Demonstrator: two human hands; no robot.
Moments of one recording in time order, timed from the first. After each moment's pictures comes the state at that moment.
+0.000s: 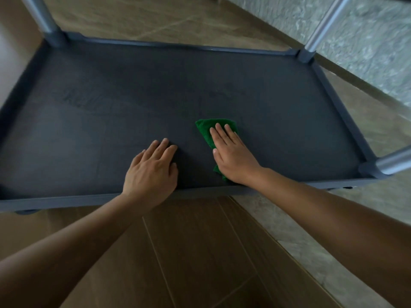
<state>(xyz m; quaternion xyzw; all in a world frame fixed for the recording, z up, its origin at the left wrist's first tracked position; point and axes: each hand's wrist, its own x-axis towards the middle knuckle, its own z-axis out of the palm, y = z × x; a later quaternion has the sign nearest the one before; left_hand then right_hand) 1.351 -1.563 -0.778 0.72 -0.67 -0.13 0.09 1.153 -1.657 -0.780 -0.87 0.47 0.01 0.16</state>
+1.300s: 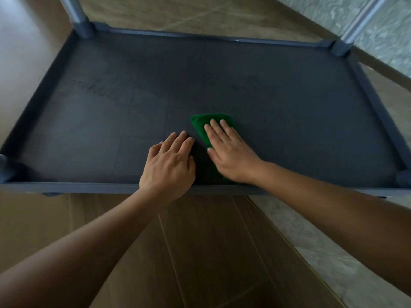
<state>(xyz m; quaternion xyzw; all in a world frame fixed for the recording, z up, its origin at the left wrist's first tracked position) 1.347 -1.562 -0.787 0.73 -0.67 -0.08 0.10 1.191 -1.651 -0.779 -0.90 0.41 0.05 0.16</state>
